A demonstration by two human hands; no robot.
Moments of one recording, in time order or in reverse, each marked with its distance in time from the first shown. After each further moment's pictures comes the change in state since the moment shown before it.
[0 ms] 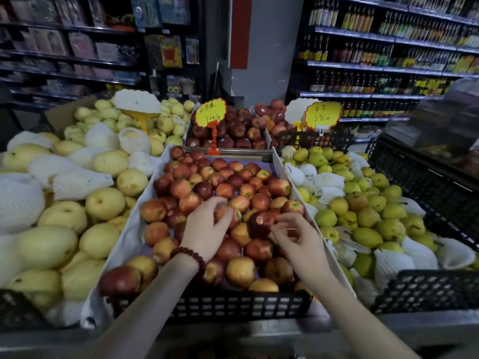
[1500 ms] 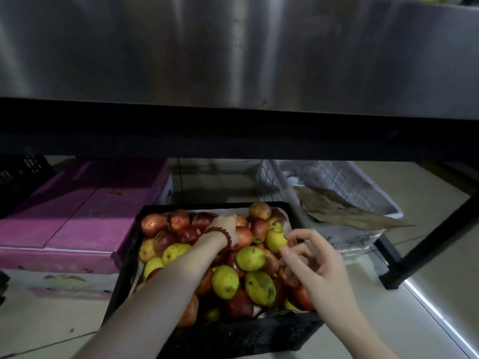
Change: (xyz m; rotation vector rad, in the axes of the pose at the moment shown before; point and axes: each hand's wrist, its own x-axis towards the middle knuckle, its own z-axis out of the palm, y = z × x) left_hand -0.228 -0.347 0.347 0.503 -0.608 -0.150; right_hand -0.323 0.351 0.087 0.254 -0.092 0.062
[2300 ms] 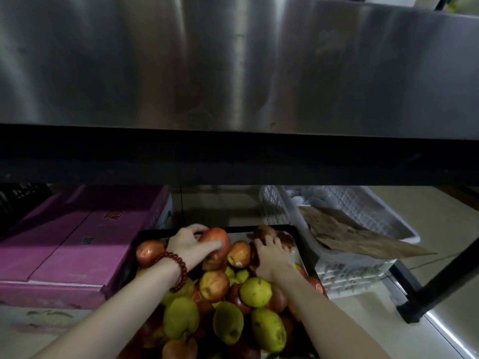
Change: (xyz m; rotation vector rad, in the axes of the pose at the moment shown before) left_hand -0.032 -0.047 -0.052 -0.561 0.234 -0.209; right_hand 0.163 0.148 0.066 -1.291 -0.510 0.156
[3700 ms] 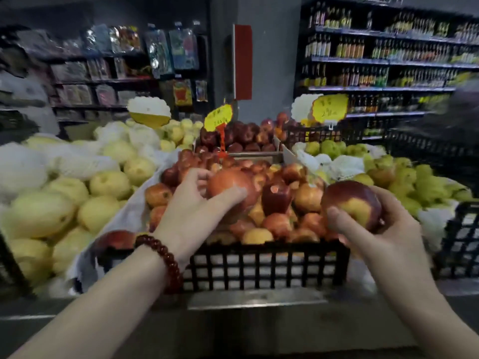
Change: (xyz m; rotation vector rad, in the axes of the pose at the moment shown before) left_hand -0.077 0.328 -0.285 -0.514 0.210 0.441; right_hand -0.184 -0.030 -0.467 1.208 0.968 -0.227
